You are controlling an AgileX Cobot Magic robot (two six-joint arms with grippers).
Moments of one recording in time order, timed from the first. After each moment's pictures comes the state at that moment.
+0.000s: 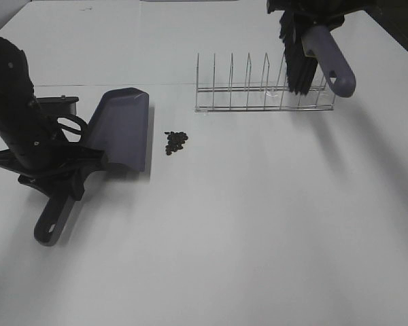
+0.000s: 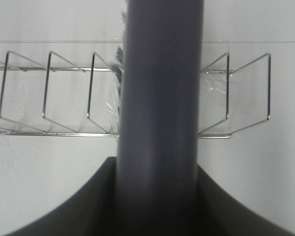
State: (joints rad) left arm -0.28 1.99 -1.17 -0.14 0.74 -0.11; right arm 0.20 2.43 -2.47 -0.10 1.22 0.22
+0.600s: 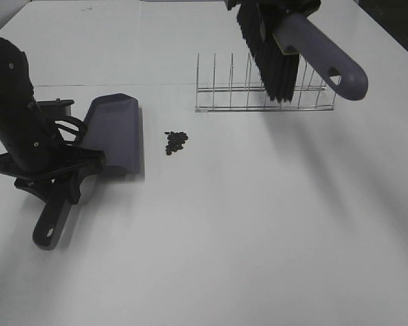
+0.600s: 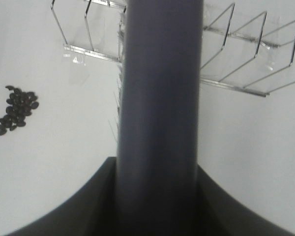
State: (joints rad) left arm -0.29 1.99 -1.17 -0.11 0.78 -0.21; right arm 0.42 2.14 -2.10 -0.20 1.23 0.22
